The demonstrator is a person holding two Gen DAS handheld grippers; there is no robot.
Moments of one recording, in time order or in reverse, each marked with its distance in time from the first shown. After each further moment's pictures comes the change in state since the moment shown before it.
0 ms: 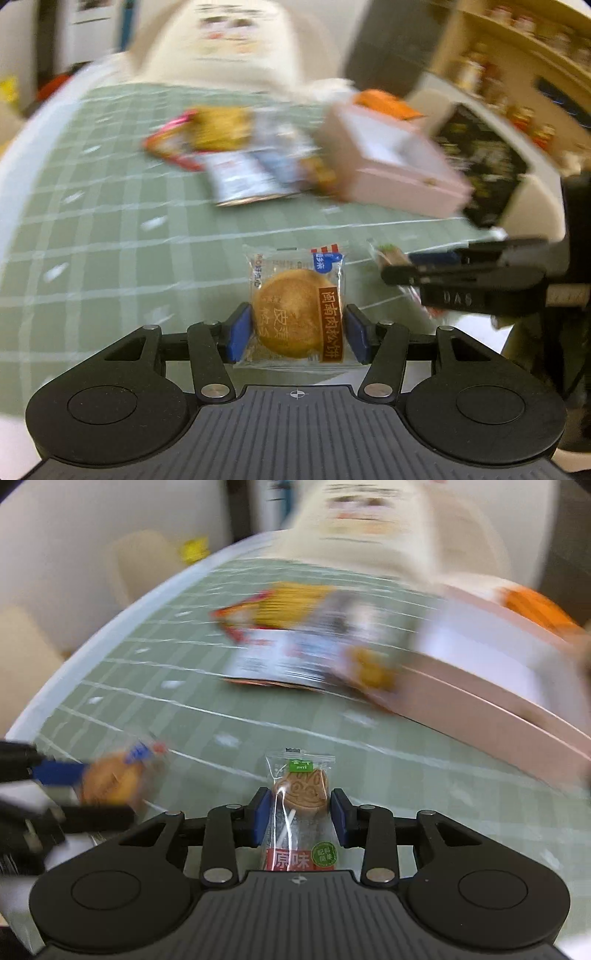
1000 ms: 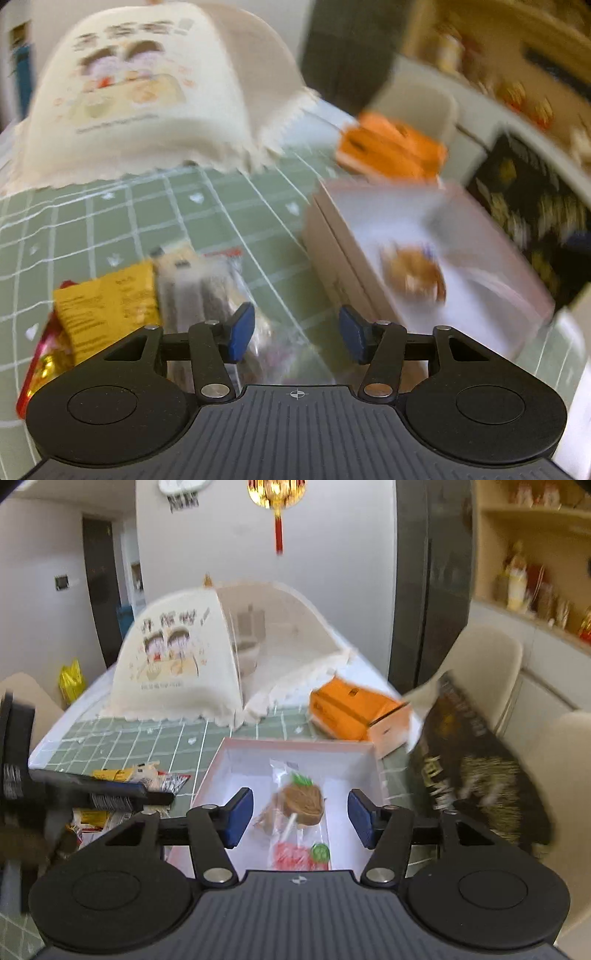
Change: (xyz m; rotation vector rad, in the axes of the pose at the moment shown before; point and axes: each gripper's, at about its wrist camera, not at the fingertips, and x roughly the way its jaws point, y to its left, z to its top) left arm 0.193 -0.002 0.183 0.239 0.015 -0.023; right arm -0.043 -0.145 0.101 0.287 -0.260 -0.269
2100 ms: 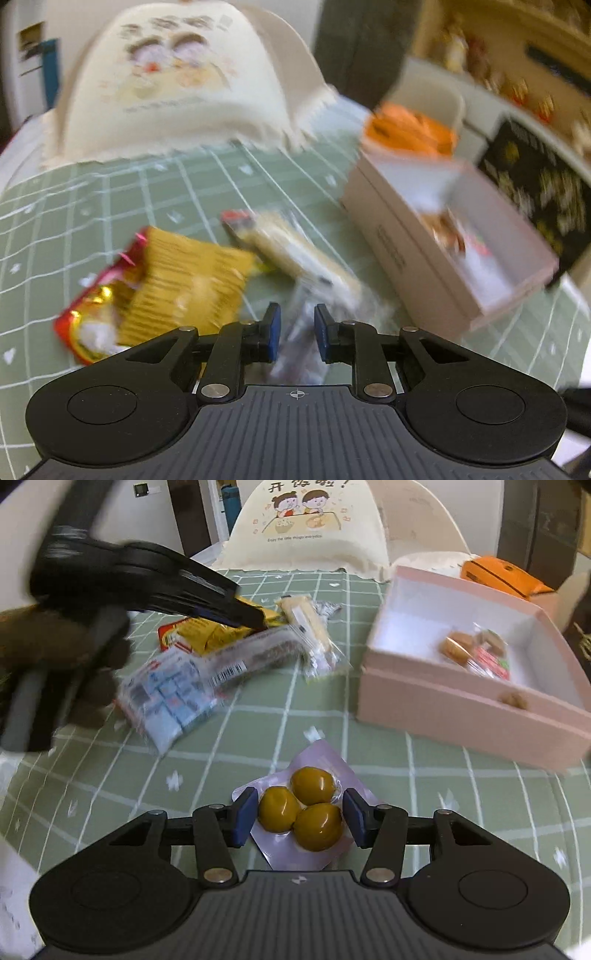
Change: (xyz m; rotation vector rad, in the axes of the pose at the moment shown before) left arm -0.037 0.027 -0.038 -0.014 0.009 0.047; right arm 0.012 0.093 -0.128 -0.166 0.264 0.237
